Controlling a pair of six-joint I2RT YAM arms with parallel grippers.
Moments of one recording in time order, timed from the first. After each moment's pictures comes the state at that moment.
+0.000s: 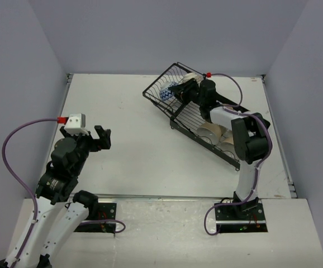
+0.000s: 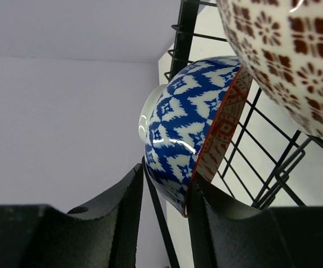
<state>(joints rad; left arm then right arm) -0.36 0.49 0.75 -0.49 -0.23 -0.25 0.32 2.01 1.29 0.50 -0.36 1.30</state>
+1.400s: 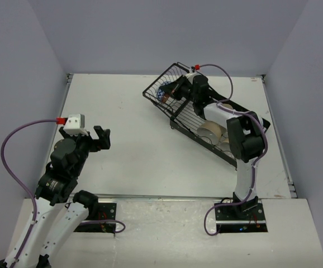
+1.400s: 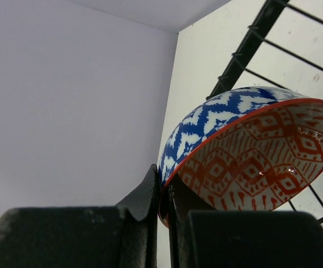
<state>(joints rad) -0.37 0.47 0.75 -0.49 -0.25 -0.25 0.38 2.06 1.42 0.52 -0.45 1.17</state>
